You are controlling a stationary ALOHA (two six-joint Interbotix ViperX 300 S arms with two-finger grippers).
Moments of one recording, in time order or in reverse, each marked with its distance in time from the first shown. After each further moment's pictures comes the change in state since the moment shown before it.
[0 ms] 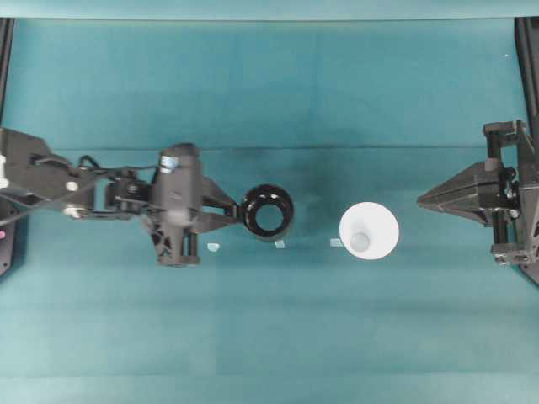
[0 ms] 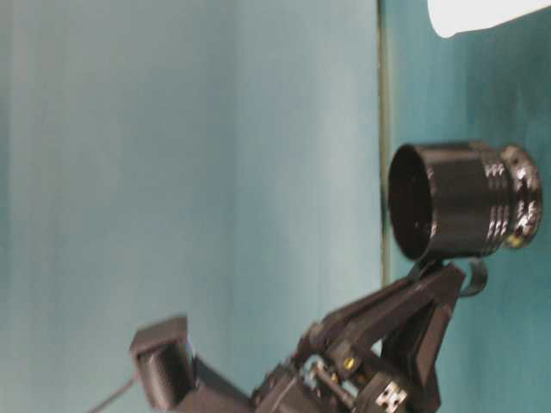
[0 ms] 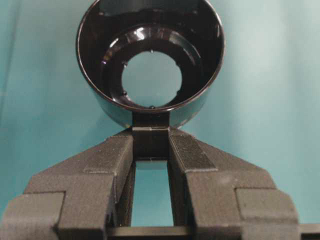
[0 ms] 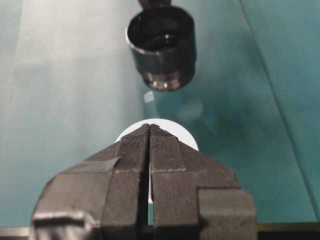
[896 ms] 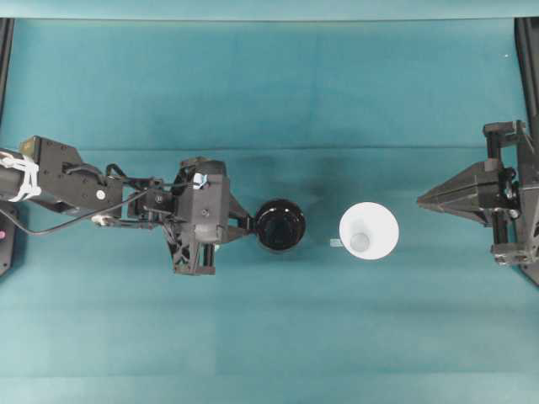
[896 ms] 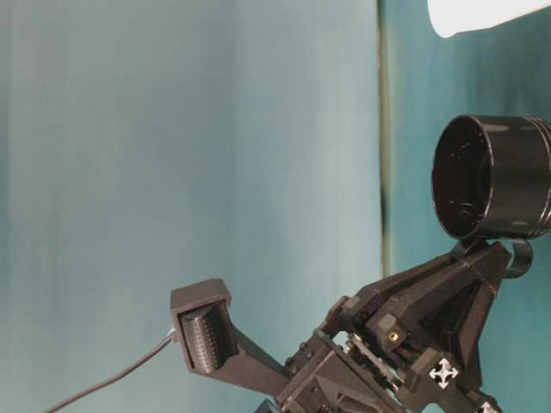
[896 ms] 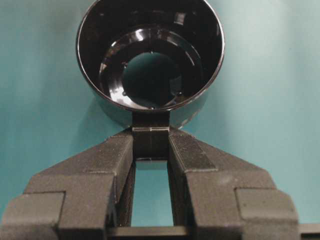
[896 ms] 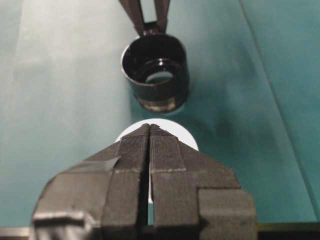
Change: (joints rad) left arm -0.020 0.087 -0.048 0.002 0.017 0.009; right arm 0.002 0.000 0.000 0.002 -0.002 0.000
